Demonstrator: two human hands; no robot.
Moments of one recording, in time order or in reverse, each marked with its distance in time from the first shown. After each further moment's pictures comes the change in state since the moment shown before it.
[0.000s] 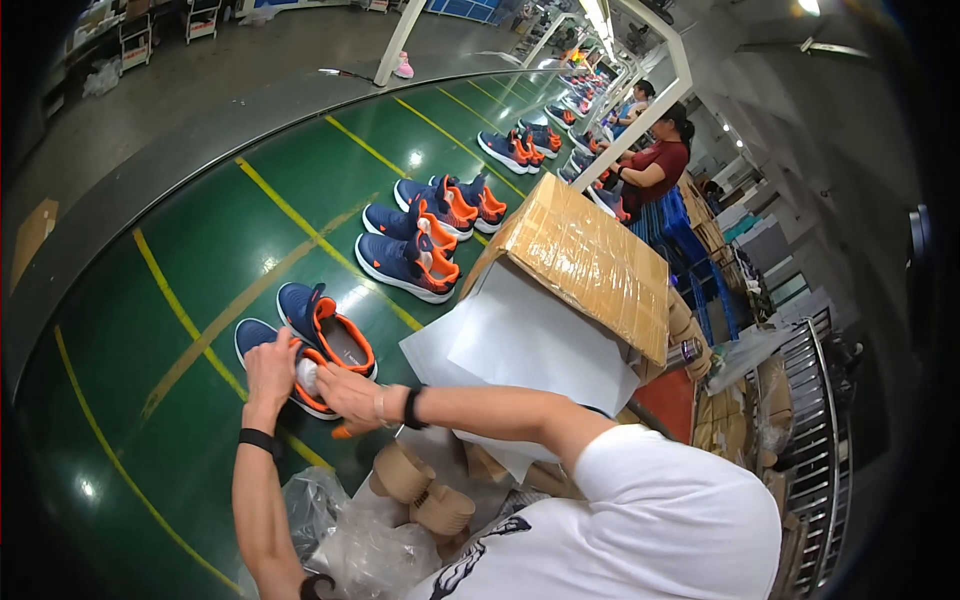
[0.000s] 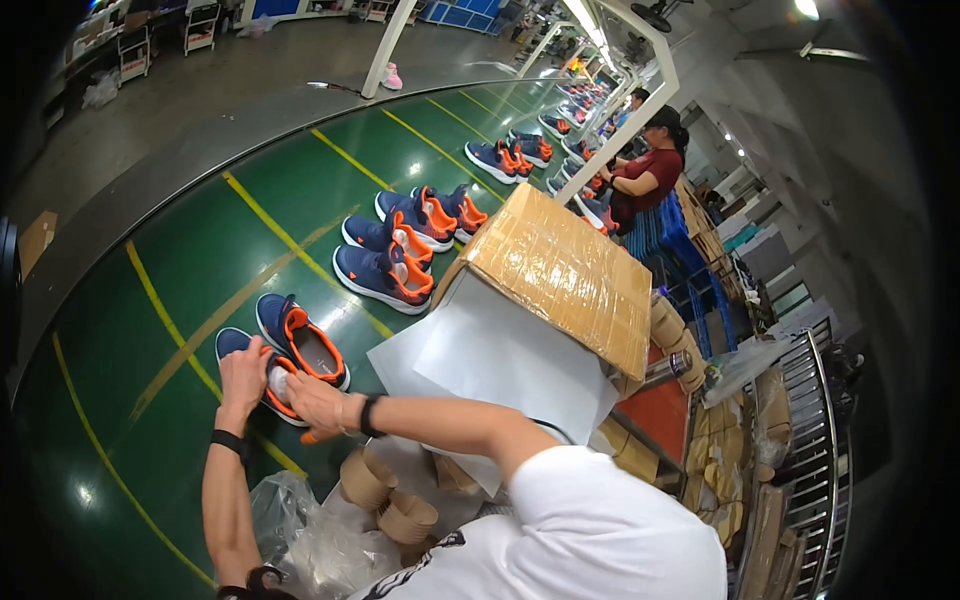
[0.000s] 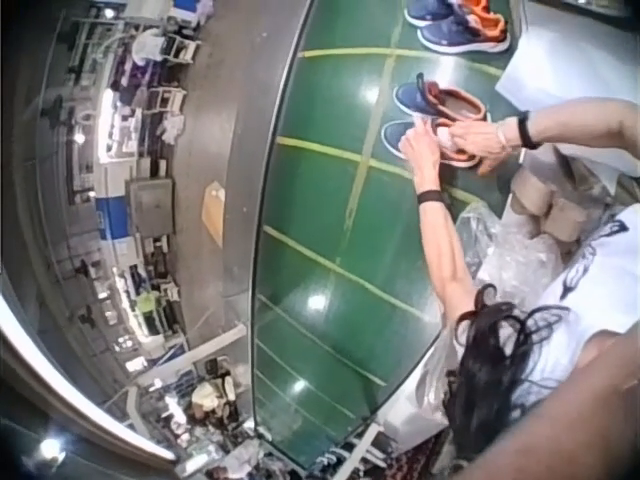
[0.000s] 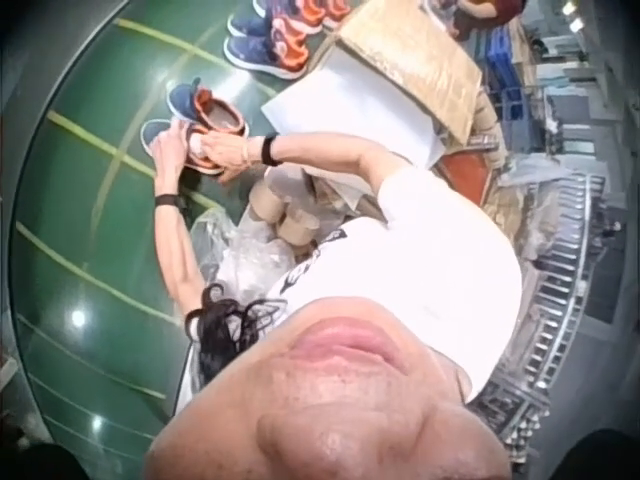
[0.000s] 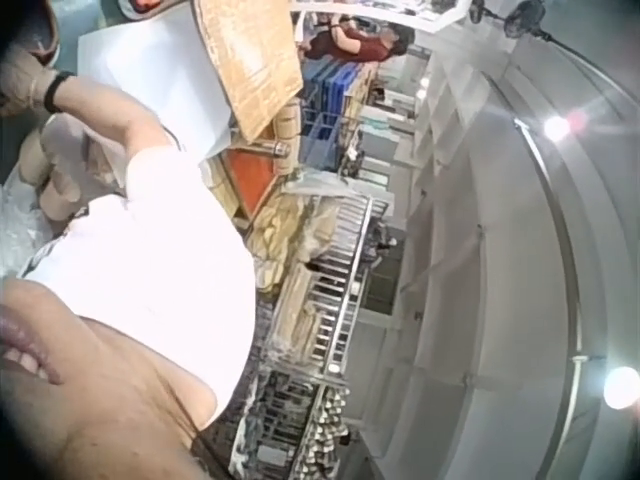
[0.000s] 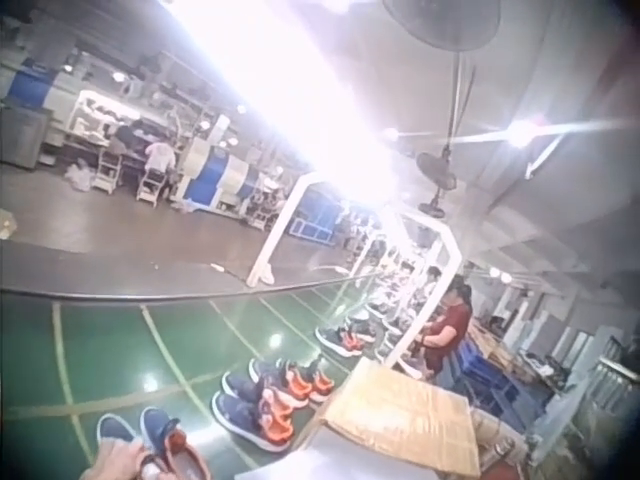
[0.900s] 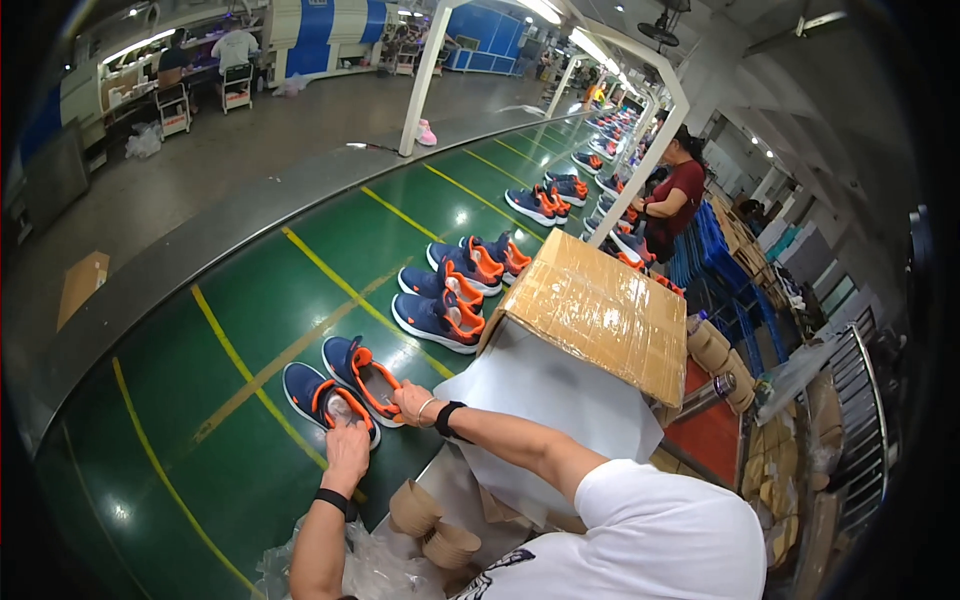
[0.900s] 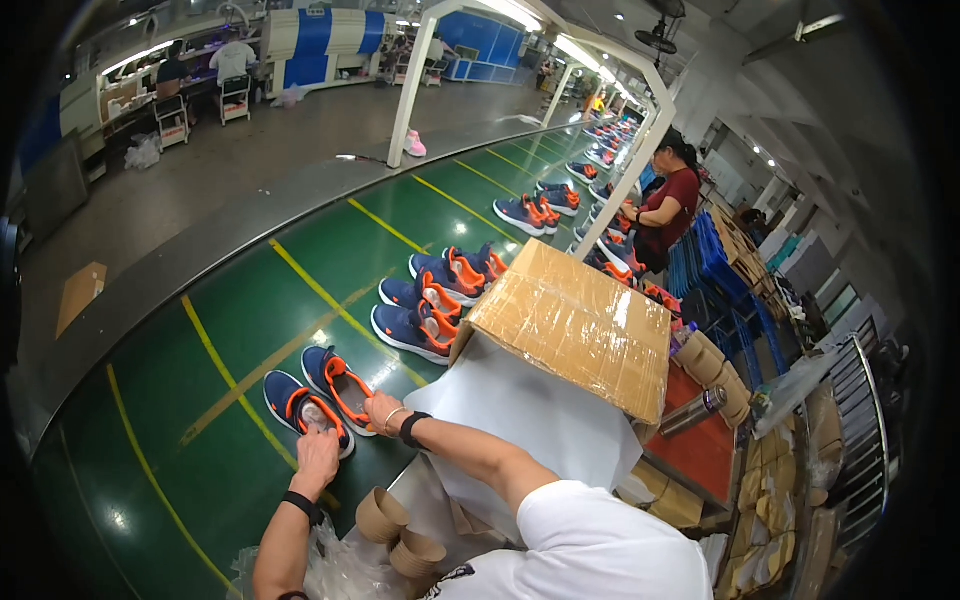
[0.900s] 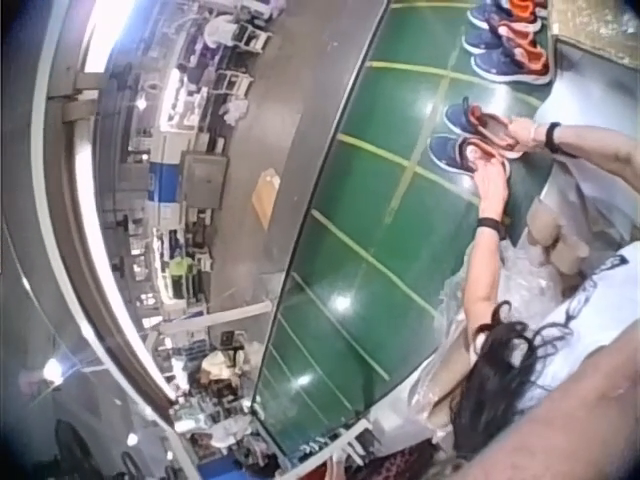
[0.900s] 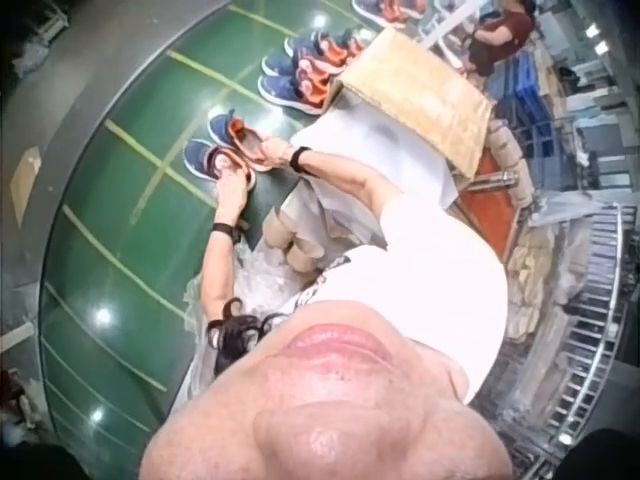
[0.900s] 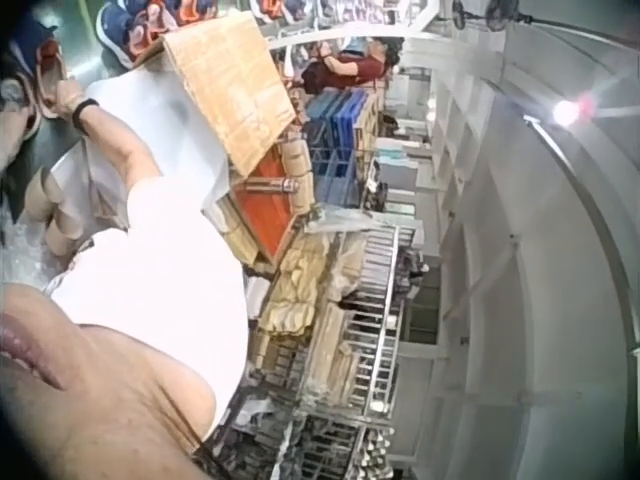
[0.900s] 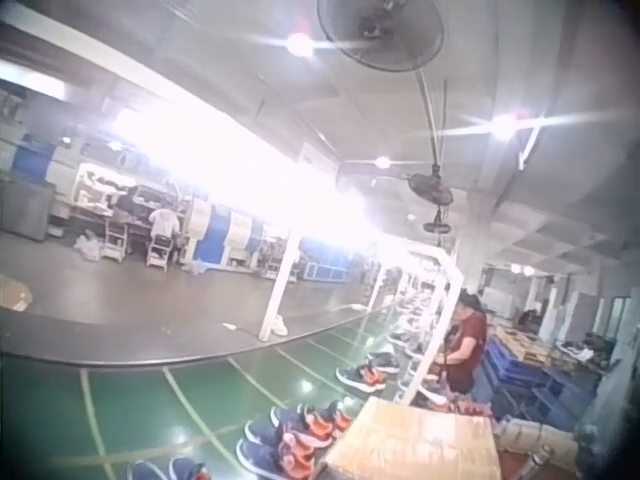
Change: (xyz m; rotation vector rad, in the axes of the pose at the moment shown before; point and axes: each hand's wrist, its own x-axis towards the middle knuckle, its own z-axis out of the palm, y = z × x) left_hand -0.058 0.055 0.025 0.254 -0.240 0.098; right_hand -0.025 0.080 0.022 0.059 -0.028 0.534
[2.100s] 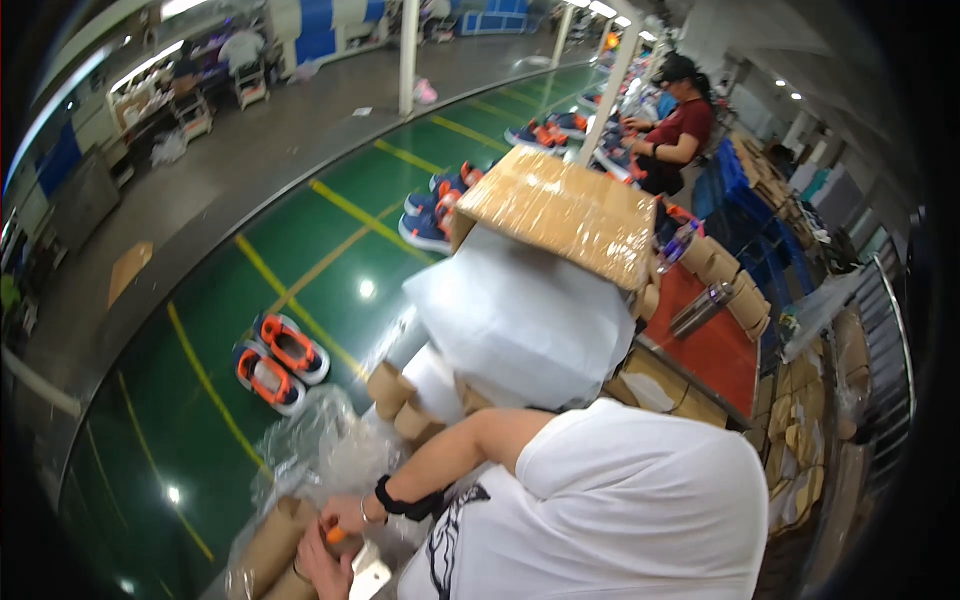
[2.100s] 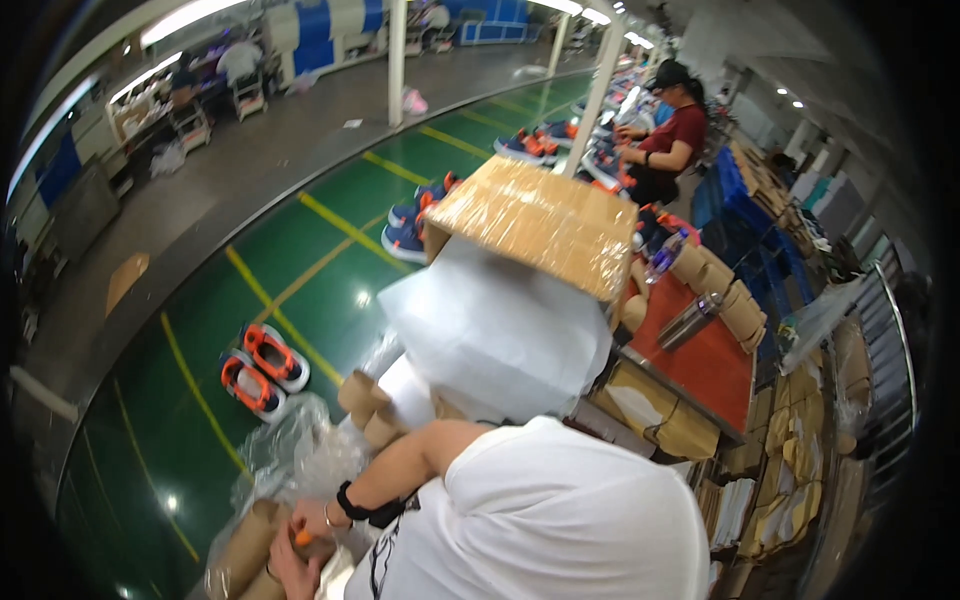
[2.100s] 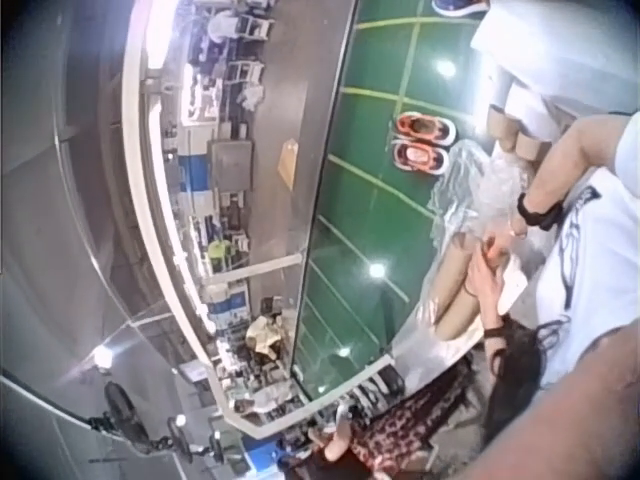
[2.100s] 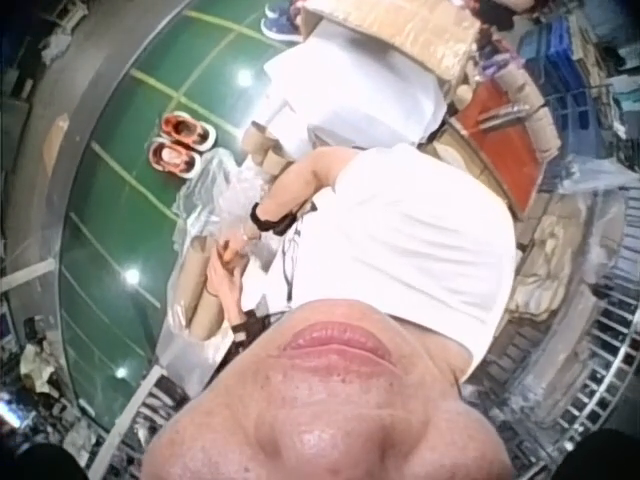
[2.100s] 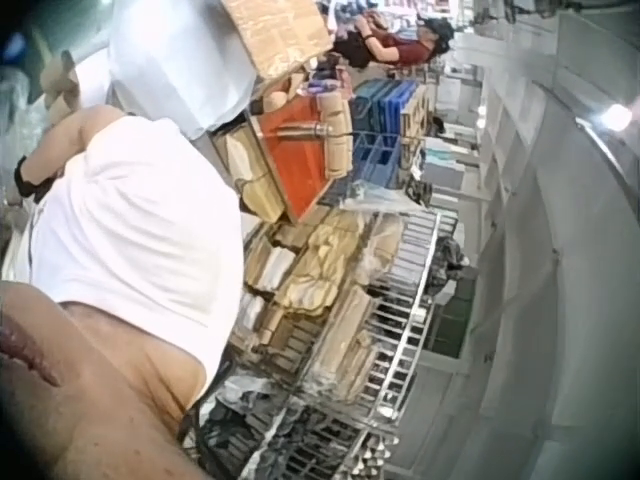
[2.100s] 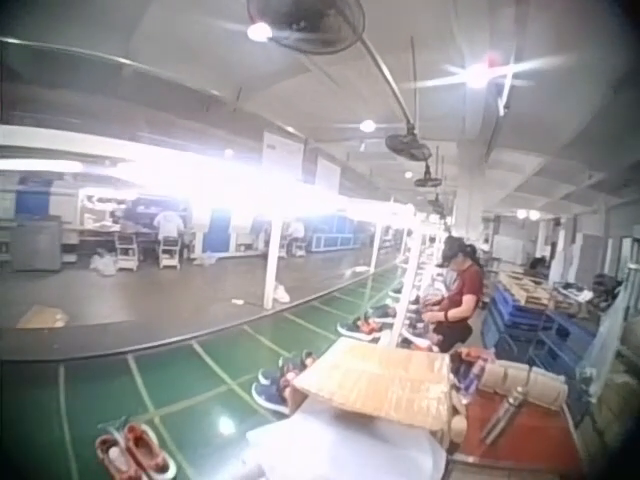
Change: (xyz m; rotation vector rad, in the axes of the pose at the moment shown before) left_hand -0.445 0.110 -0.117 -0.287 0.278 -0.398; right_hand -0.284 -0.314 0.121 1.055 -0.368 -0.689
